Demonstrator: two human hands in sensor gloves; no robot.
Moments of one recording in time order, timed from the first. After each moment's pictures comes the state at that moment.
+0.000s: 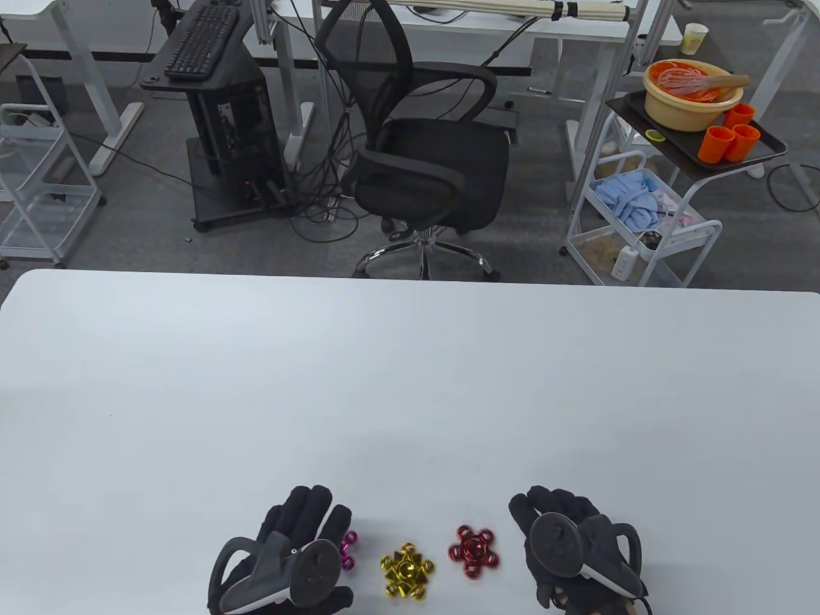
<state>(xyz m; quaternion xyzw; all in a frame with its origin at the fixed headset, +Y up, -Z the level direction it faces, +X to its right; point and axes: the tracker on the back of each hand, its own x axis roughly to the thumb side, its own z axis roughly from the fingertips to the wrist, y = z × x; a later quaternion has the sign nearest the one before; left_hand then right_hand) -0.176 -0.731 -0.202 -0.13 -0.20 0.01 0.97 0.185 -0.736 -0.236 0.14 0.04 0.99 0.07</state>
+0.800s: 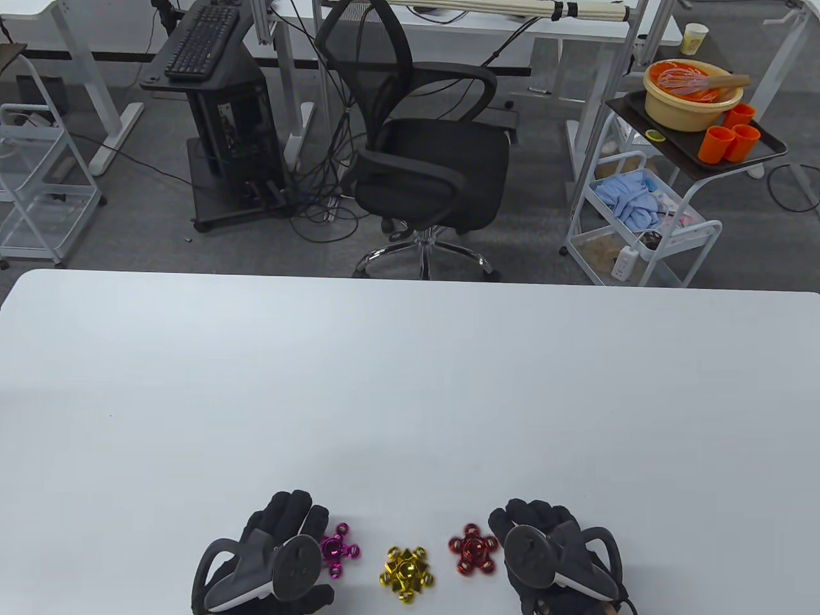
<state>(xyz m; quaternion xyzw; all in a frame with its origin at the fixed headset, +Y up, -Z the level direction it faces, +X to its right) -0.188 -0.748 -0.207 -0.16 -0.18 0.00 0.97 0.161 -0.747 -0.229 0.18 0.07 0.98 0.04</state>
